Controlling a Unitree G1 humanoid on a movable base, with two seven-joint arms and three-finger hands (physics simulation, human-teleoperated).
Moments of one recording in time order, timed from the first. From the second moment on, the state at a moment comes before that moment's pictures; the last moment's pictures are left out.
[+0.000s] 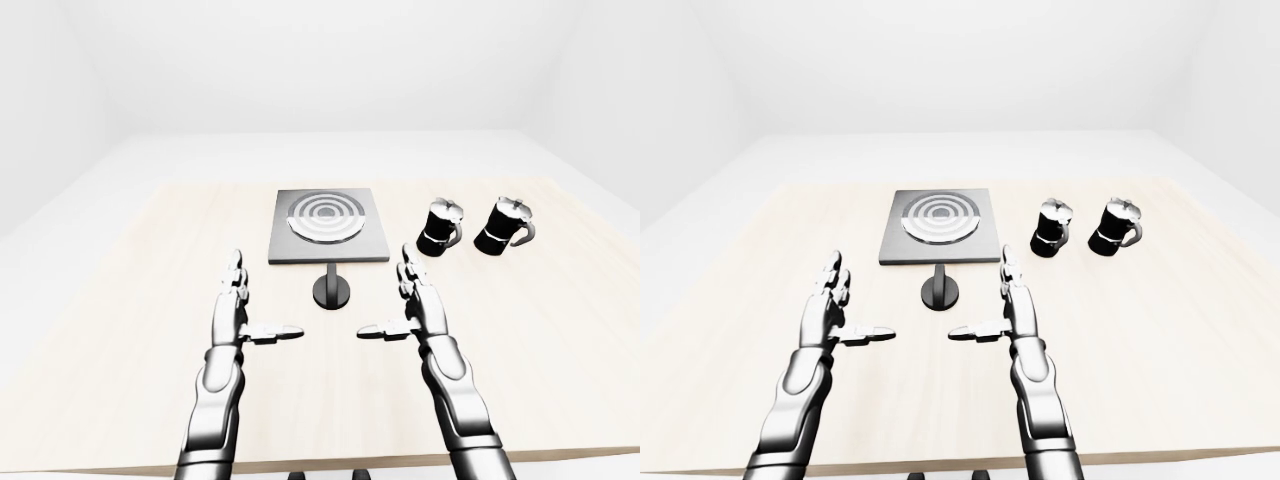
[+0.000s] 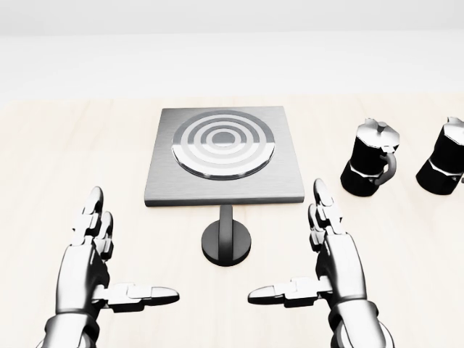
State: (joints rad) left arm -0.01 0.02 0.05 0.03 0.00 -0.01 -0.01; right arm -0.03 -0.01 0.00 0.02 -0.01 0.02 0.04
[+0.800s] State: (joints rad) left arm -0.05 0.03 0.10 0.03 -0.05 -0.01 0.13; right arm -0.03 0.00 0.02 0.05 -0.02 0.00 0.05
